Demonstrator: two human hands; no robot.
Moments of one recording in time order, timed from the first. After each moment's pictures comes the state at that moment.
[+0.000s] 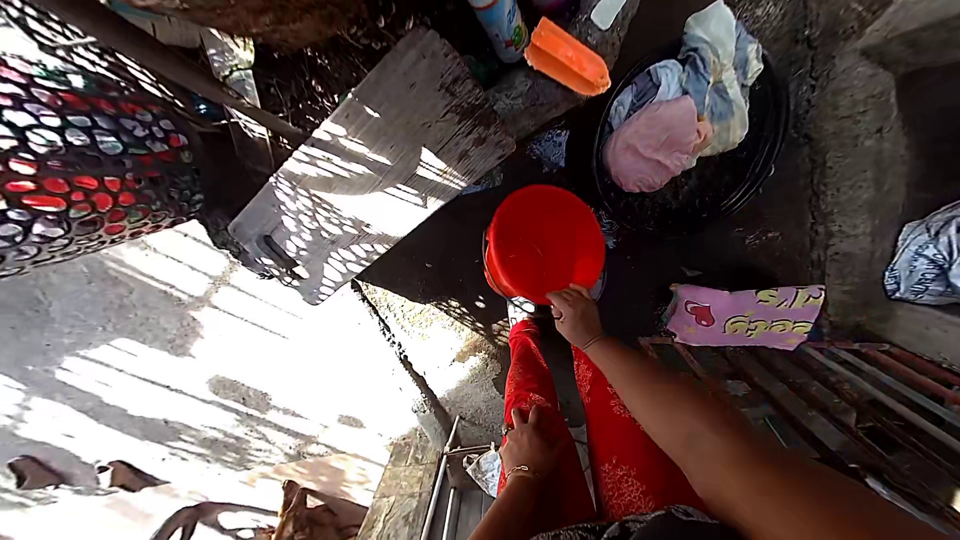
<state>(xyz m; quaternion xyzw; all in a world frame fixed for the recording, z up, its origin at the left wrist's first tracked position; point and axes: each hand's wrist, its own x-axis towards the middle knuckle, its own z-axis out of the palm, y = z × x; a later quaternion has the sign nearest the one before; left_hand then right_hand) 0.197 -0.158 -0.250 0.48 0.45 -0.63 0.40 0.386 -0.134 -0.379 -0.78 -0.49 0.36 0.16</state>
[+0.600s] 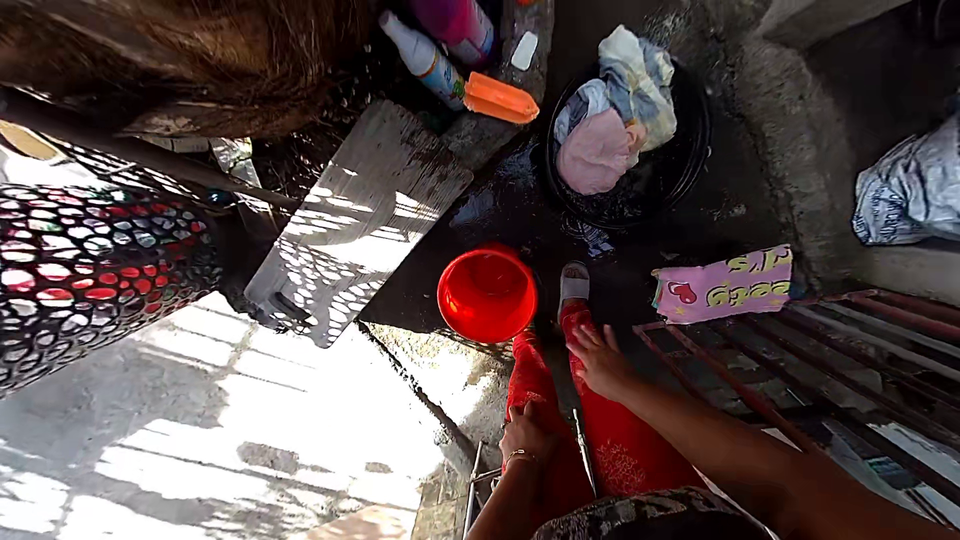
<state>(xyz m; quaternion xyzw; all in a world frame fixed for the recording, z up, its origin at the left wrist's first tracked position) 0.190 -0.153 -0.251 0.55 0.44 -0.62 0.35 0.402 -0.211 -0.270 -0.68 -0.37 0.63 -0.07</state>
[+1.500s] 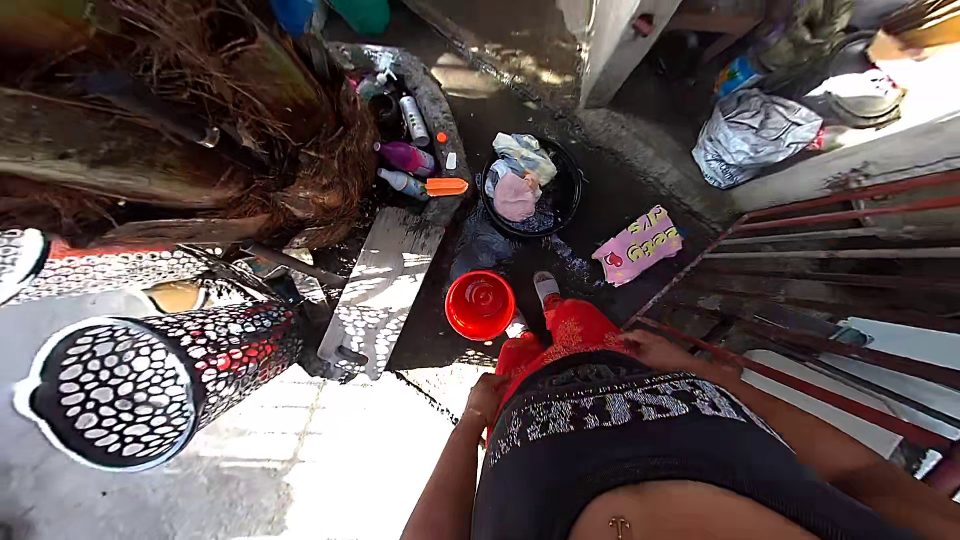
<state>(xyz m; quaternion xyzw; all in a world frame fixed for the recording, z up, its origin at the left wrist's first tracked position) 0.160 -0.059 -0.038 0.70 0.28 -0.44 0.48 0.386 -0.391 -0.004 -0.78 -0.13 0.58 0.21</state>
